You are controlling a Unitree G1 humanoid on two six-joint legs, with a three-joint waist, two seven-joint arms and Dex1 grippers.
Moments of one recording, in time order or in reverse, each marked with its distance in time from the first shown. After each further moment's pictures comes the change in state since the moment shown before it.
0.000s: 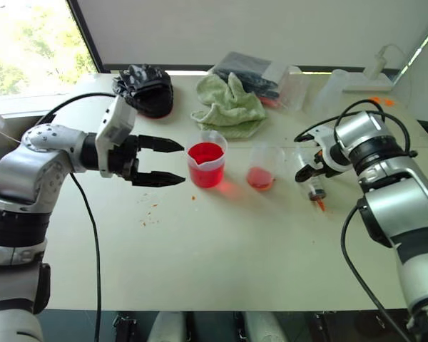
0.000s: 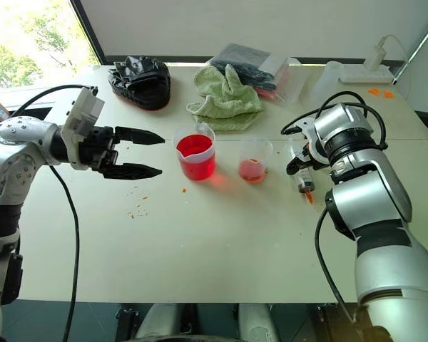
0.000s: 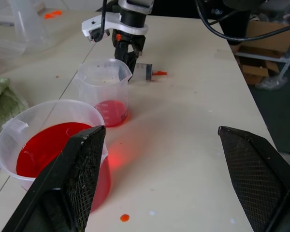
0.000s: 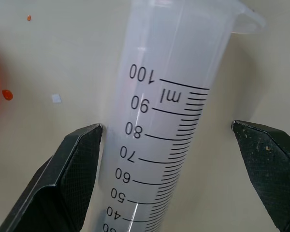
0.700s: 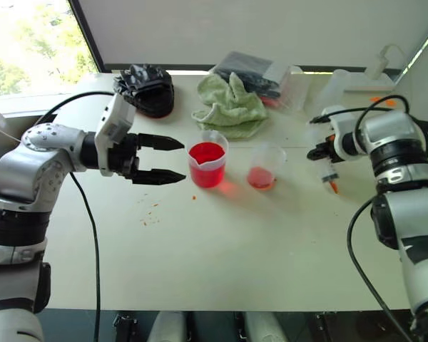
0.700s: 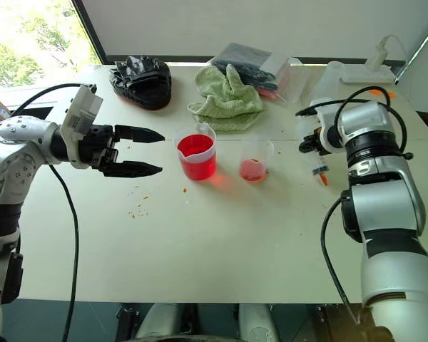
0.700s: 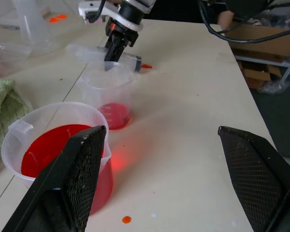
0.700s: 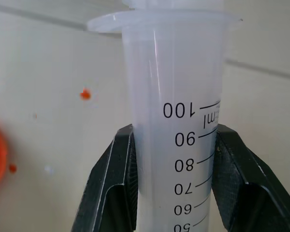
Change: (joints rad) left arm -0.007 -0.003 0.002 0.014 -0.019 0.010 0.010; right arm 0.094 -0.092 -0.385 -0.230 0.073 -0.138 -0.247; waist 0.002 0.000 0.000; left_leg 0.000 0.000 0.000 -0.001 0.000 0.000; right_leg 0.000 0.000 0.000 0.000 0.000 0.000
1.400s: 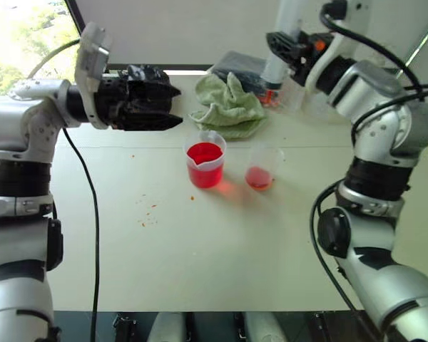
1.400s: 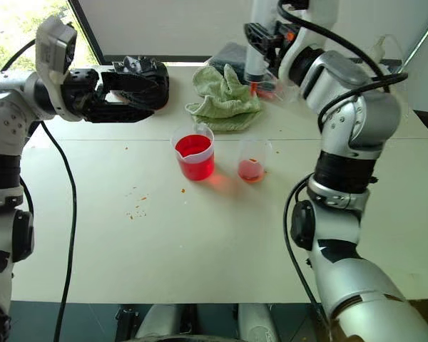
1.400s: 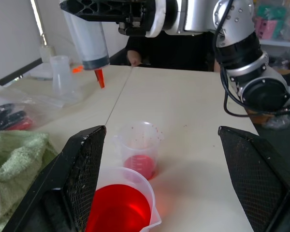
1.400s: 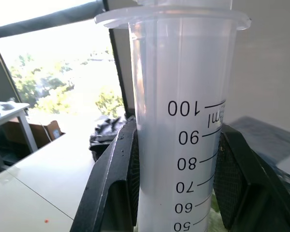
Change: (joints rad) left arm -0.345 -0.042 0.006 0.361 0.006 0.002 -0.081; right arm 0.150 0.471 -0.391 -0.999 0.397 -0.052 -0.370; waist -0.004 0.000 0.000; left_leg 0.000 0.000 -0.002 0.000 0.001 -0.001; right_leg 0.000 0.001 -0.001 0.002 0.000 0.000
